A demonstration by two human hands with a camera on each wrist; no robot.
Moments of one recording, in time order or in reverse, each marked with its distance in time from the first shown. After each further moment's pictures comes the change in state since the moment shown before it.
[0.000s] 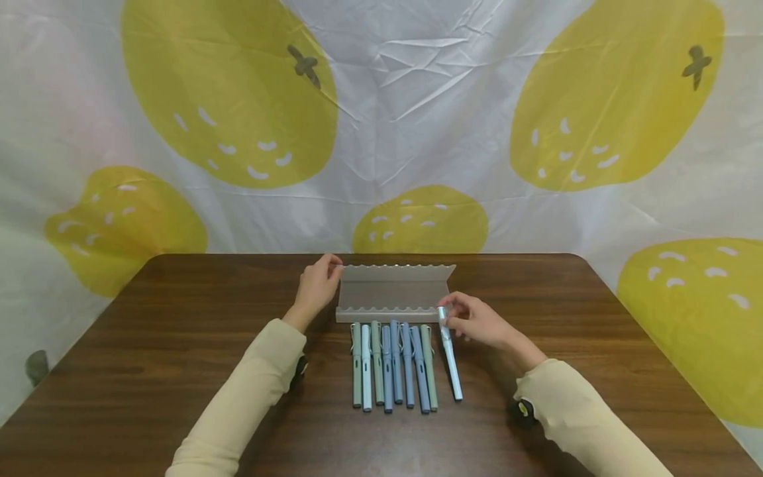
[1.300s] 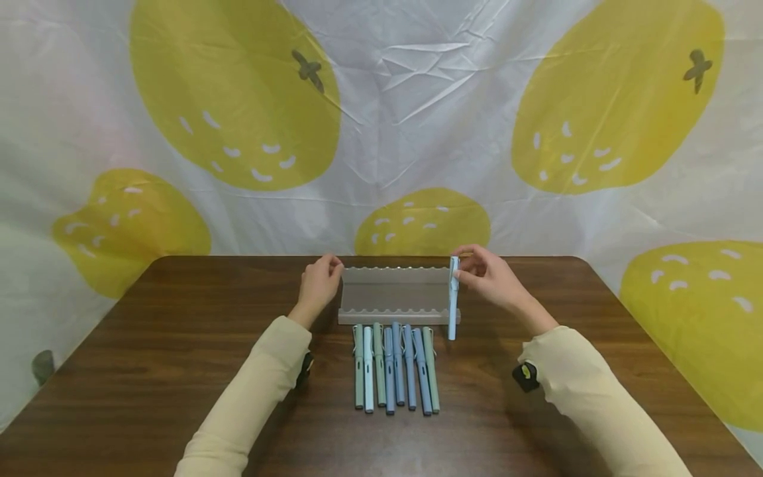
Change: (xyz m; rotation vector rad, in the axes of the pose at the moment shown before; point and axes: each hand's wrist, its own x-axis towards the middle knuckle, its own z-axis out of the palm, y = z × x) left_hand 0.003 0.004 -0.003 0.017 0.027 -0.064; right_hand 0.025 -0.035 -0.048 -0.192 0.243 -0.172
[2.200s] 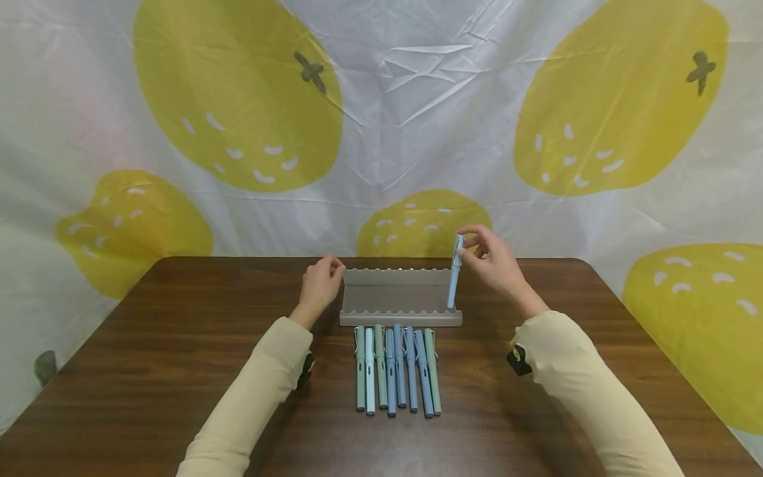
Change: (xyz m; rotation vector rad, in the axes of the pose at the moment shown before) left_hand 0.001 -0.002 0.002 -0.004 0.006 0.001; right_hand 0.024 0.004 -0.005 -0.113 0.222 -0.114
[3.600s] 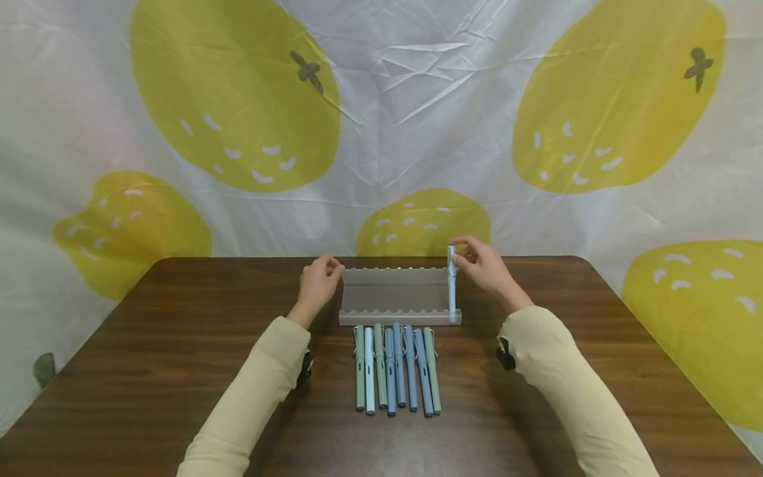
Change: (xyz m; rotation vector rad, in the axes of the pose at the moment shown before) left_hand 0.002 -0.002 -0.002 -0.049 -0.024 -0.045; right_hand 0.000 0.026 0.019 0.040 -0.128 0.118
